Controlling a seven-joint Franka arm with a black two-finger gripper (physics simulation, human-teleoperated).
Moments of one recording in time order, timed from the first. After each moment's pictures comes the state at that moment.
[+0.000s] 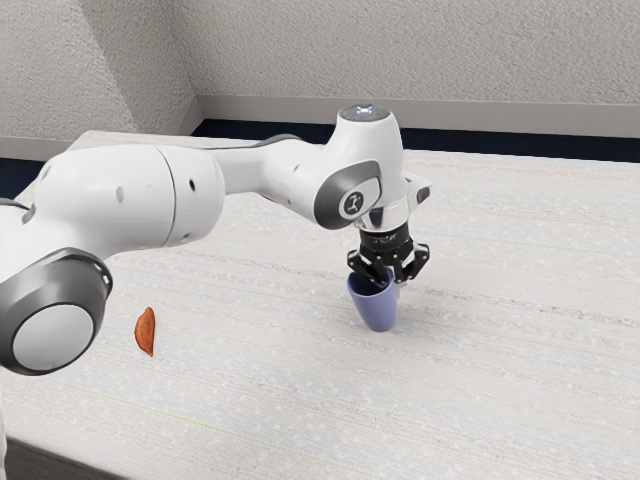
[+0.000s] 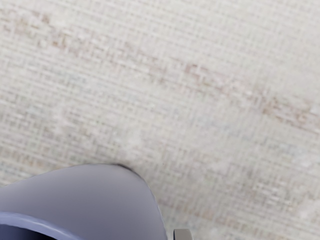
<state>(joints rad) -0.59 0.44 0.10 -1.70 -0.10 2.08 -0.77</state>
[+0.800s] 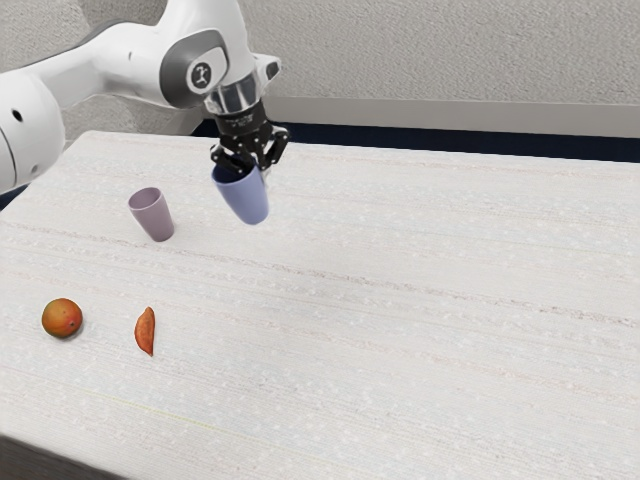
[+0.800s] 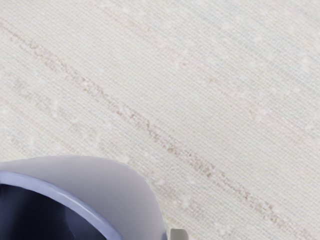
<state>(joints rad) -0.26 0.13 0.10 -1.67 0.03 1.83 -0.80</state>
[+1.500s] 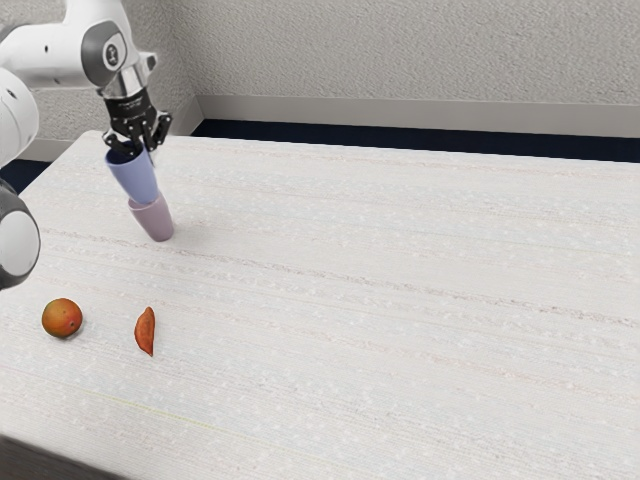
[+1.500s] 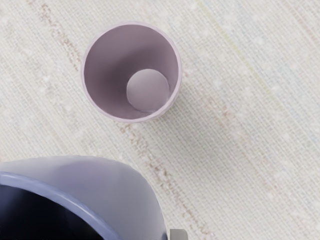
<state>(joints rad) 0.08 0.42 0.20 -1.34 0.01 1.73 -0.67</state>
